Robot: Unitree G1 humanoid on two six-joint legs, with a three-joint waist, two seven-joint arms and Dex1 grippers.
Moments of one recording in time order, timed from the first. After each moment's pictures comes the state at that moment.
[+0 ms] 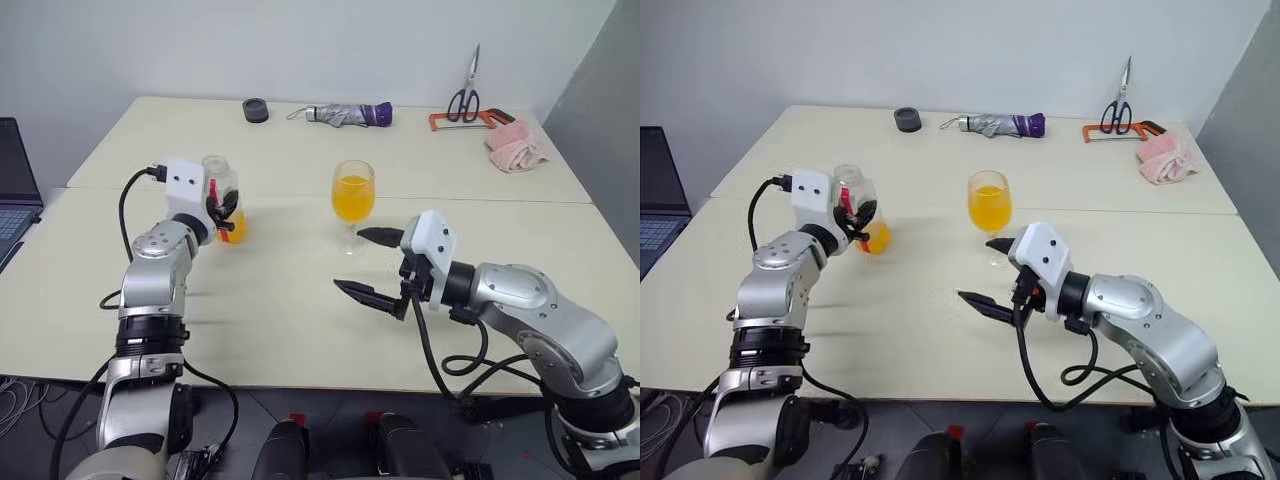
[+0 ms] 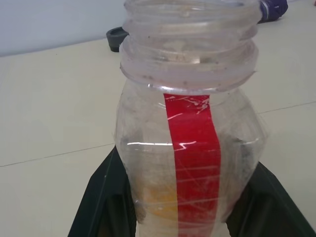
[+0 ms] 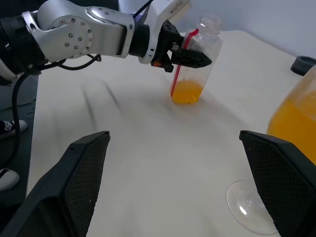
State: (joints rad) left arm -0.63 0.46 0.20 0.28 -0.12 0.40 -0.36; right arm -0.46 -0.55 0.20 -0.64 0.53 0.76 0.57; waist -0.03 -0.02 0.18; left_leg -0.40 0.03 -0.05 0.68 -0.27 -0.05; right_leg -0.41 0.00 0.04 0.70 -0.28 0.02
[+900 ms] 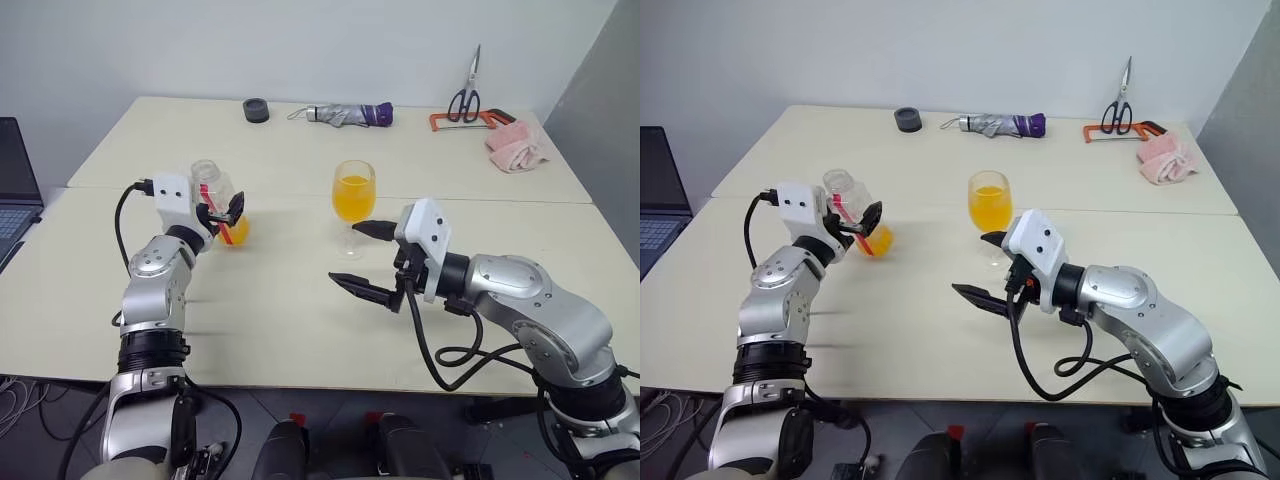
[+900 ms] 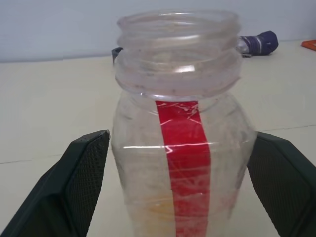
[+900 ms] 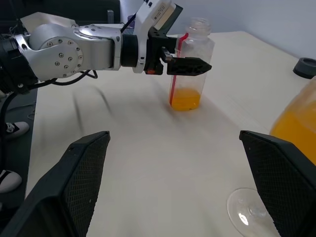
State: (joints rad) left arm -0.55 0.42 0.24 0.31 -0.20 0.22 -0.37; right arm -0.48 -0.53 0.20 -0.62 0.53 0.79 0.57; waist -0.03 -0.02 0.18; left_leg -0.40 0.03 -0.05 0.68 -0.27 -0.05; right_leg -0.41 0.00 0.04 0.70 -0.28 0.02
